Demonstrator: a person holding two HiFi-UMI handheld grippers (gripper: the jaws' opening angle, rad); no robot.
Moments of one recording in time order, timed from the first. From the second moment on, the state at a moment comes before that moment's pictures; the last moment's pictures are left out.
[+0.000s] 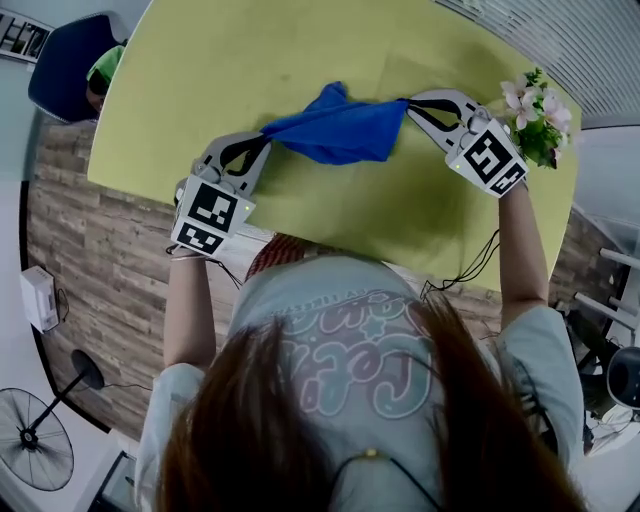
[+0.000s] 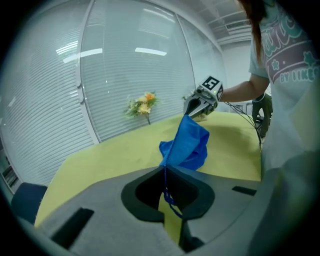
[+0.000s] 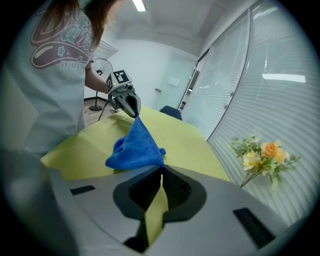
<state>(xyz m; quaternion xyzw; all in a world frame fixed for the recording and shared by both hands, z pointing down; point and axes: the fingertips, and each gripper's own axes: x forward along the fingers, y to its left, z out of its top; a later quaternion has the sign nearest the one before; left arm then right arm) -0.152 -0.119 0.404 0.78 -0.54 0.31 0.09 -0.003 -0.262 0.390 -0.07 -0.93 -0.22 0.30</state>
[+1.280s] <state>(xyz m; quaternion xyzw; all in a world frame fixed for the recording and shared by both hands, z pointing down) -0.193 -0.294 0.217 0.79 -0.54 0.26 -0.13 0.013 -0.370 0.215 0.26 -0.87 -0.33 0.25</state>
